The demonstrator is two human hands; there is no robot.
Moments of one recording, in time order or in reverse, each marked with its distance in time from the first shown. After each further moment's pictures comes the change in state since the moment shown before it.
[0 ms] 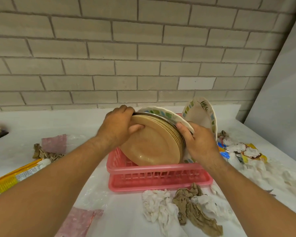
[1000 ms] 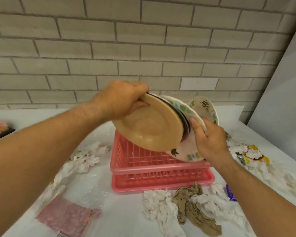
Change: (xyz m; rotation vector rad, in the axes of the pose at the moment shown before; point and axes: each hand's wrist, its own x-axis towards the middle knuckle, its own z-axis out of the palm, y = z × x) left_hand 0.036 0.030 -0.086 0.208 0.035 0.466; right_hand -0.003 -0.004 -0.022 0.190 0.119 -0.083
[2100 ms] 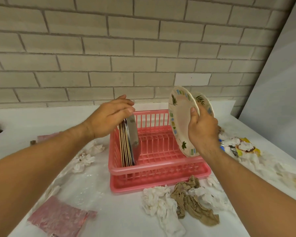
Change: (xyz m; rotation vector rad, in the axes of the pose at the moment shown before) left_hand -0.052 -0.006 0.046 -0.782 -0.091 -0.429; right_hand 0.014 -0.006 0.019 -0.294 0.155 0.209
